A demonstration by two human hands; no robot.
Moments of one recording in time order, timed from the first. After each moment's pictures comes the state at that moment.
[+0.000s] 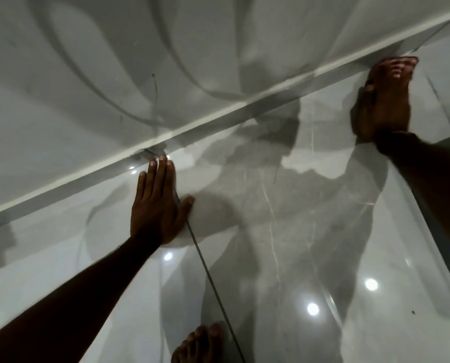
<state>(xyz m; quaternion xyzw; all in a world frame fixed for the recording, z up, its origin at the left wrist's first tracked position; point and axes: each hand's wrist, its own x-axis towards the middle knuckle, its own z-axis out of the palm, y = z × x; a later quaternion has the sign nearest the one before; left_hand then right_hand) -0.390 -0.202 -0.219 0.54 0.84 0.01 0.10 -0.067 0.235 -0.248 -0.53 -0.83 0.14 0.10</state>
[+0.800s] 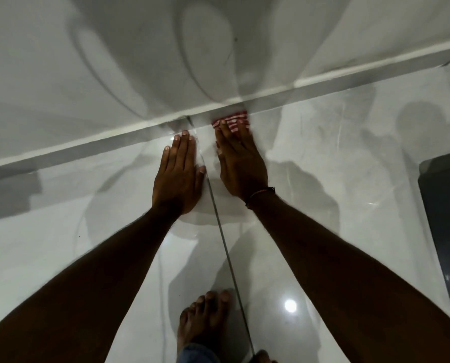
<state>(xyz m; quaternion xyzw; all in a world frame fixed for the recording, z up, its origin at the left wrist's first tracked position) -0.392 -0.218 -0.213 0.50 0.86 0.03 0.13 -0.276 -0.081 -0.214 -0.30 -0.93 0.18 0.10</state>
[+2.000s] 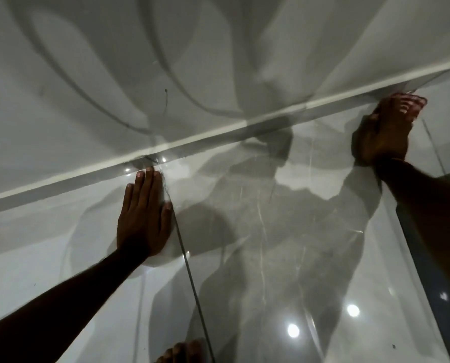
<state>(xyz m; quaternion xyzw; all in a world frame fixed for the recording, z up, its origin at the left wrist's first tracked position) -0.388 -0.219 -0.222 0.49 0.86 0.11 0.07 -0.087 0.221 -0.205 -0.57 -0.81 0.12 0.08</state>
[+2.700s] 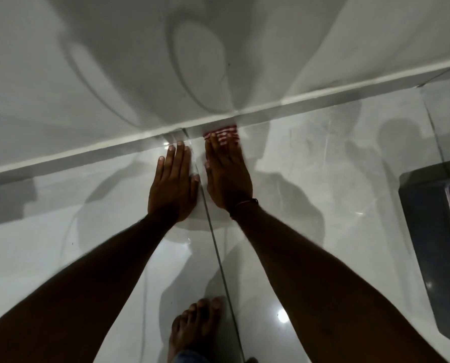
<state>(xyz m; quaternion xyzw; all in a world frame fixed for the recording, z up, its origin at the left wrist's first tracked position) -0.391 -0.219 -0.214 0.49 0.86 0.04 0.13 -0.283 -0.094 -0.211 -0.30 -0.93 0.22 0.06</state>
